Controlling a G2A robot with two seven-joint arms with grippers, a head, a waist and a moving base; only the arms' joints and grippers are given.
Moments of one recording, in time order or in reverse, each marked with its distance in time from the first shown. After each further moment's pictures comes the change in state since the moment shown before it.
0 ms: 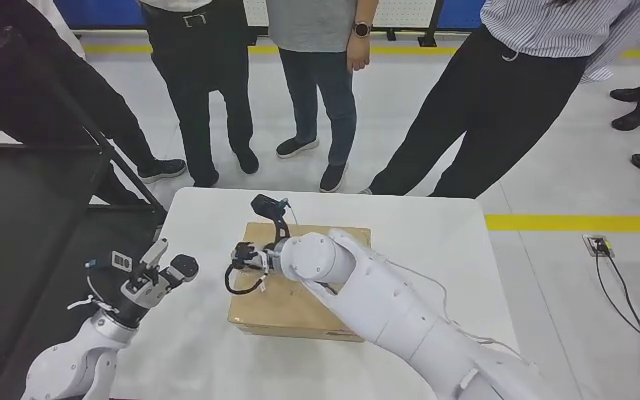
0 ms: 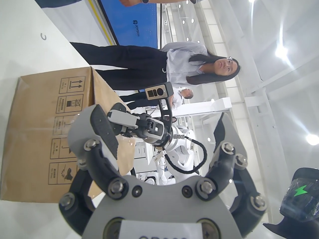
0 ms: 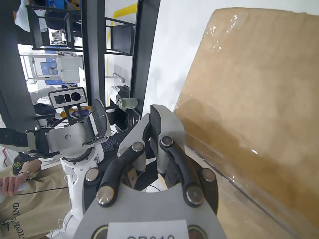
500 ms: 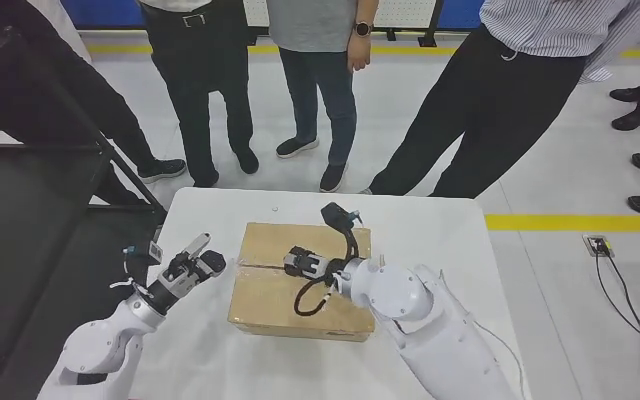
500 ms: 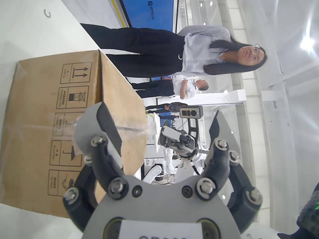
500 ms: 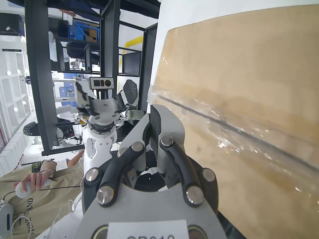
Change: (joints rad) left arm -0.133 -0.013 0.152 0.095 0.128 0.060 0.022; right arm -0.501 0.253 0.452 -0.732 -0.345 0.195 0.143
